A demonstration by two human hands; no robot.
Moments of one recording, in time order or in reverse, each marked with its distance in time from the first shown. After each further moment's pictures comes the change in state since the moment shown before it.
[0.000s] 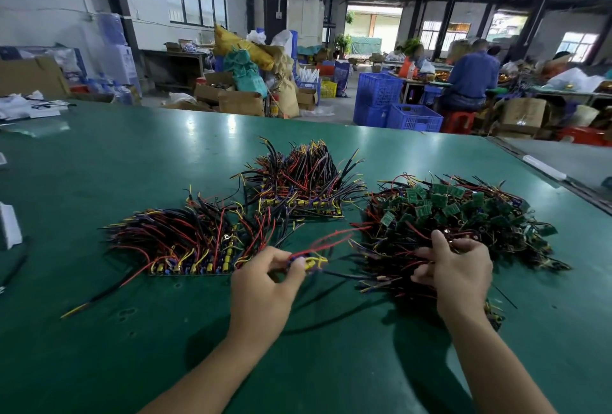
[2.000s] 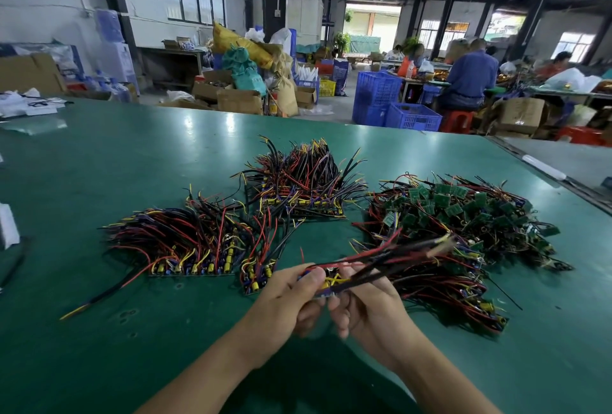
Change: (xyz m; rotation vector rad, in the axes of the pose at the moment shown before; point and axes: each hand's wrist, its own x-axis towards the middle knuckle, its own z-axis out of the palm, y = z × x) left_hand -0.006 0.013 -0.011 -0.691 -0.710 -0.233; right_hand -0.100 0.005 0.041 0.455 -0.940 0.347
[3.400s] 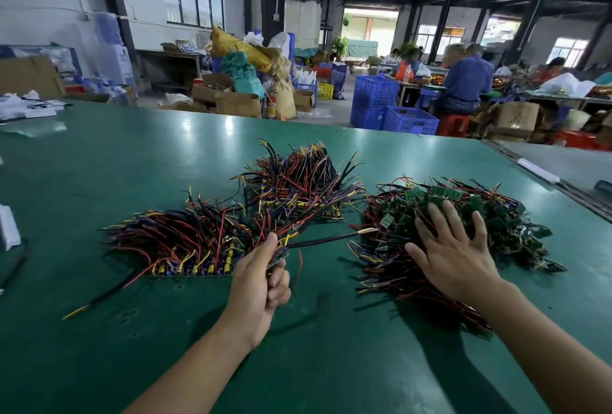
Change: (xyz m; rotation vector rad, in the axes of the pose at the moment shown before) left_hand 0.016 -0.005 -0.019 -0.362 0.492 -0.084; right_hand 0.032 -0.091 -0.126 -2.478 0.450 -0.006
